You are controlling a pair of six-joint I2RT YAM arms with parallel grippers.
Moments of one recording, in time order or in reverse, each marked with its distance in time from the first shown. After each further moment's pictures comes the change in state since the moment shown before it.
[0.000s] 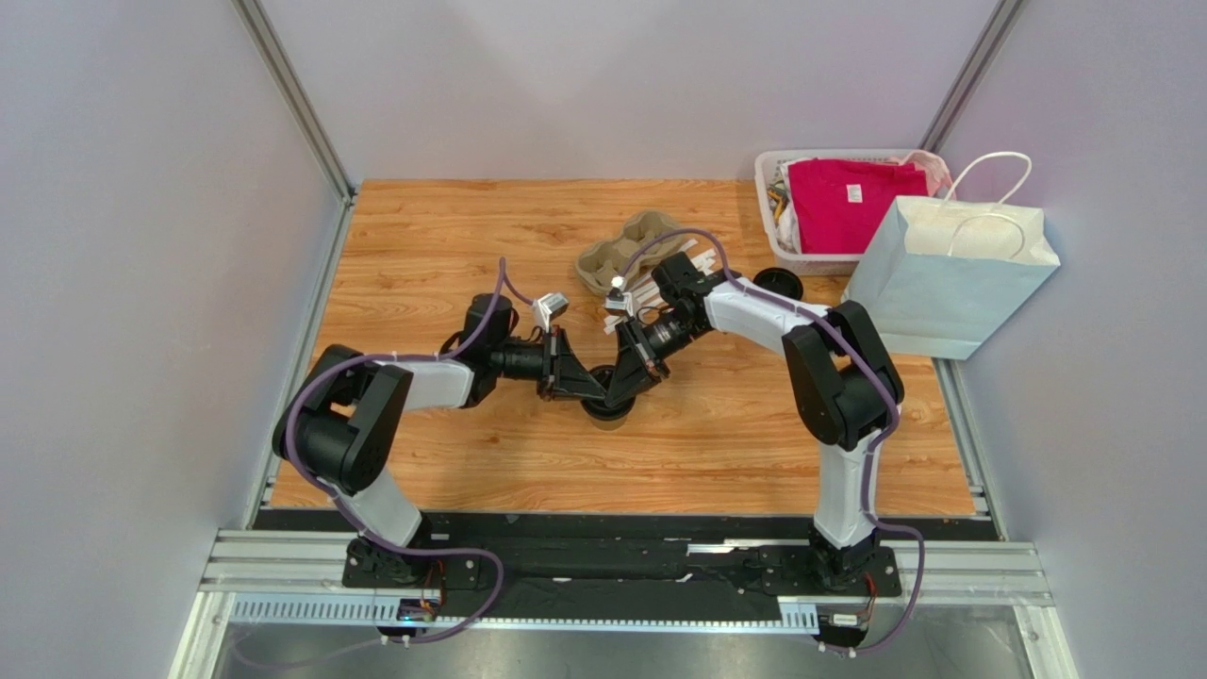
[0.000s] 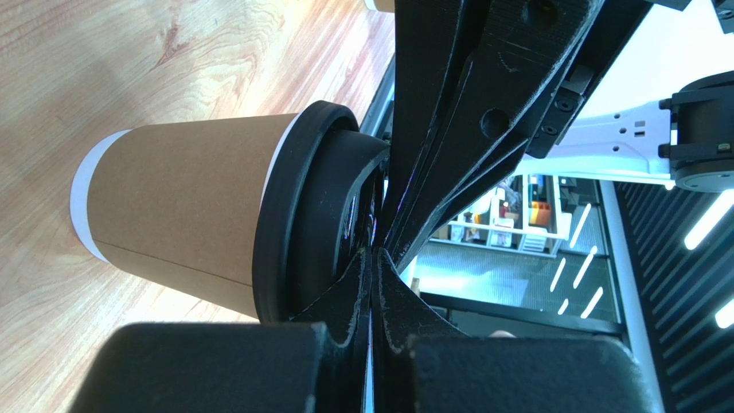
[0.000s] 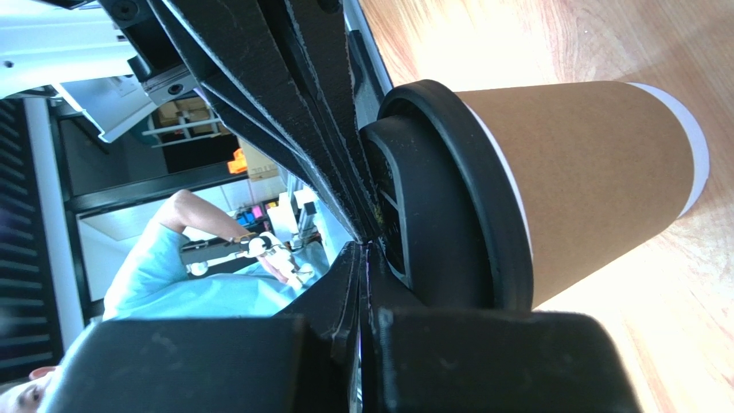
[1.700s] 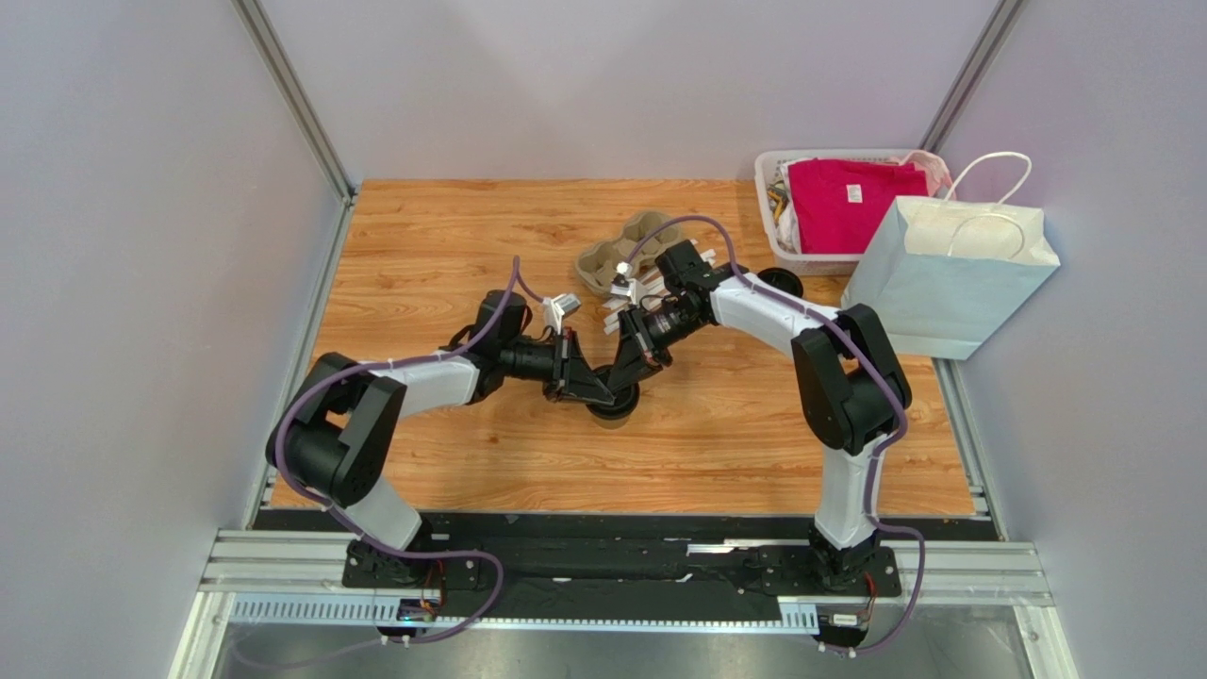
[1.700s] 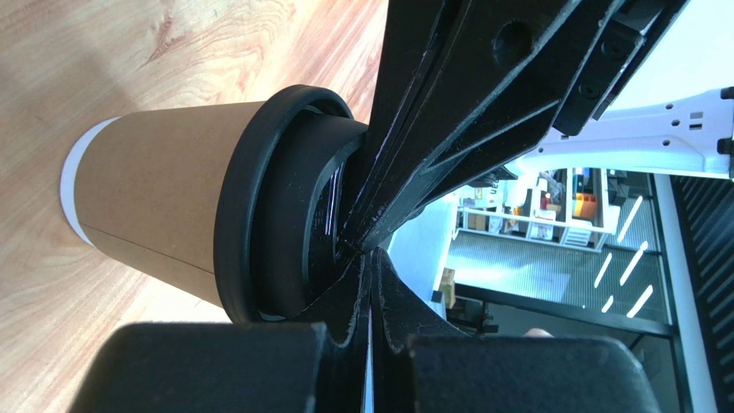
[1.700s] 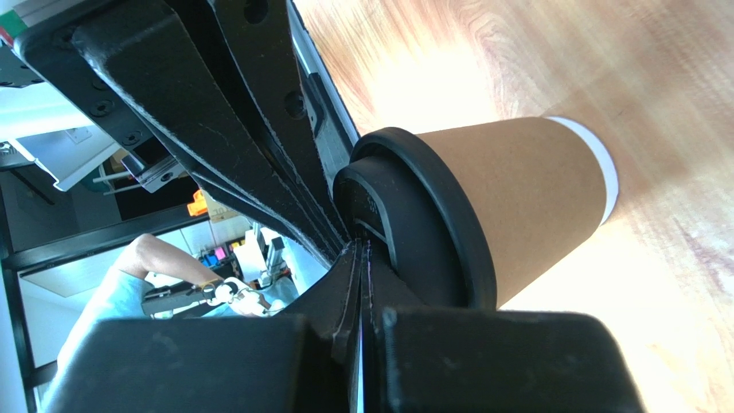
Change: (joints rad) left arm -0.061 -0.051 0.058 -0.195 -0.076 0.122; right arm -0.003 -0.037 0.019 0.050 0.114 0.061
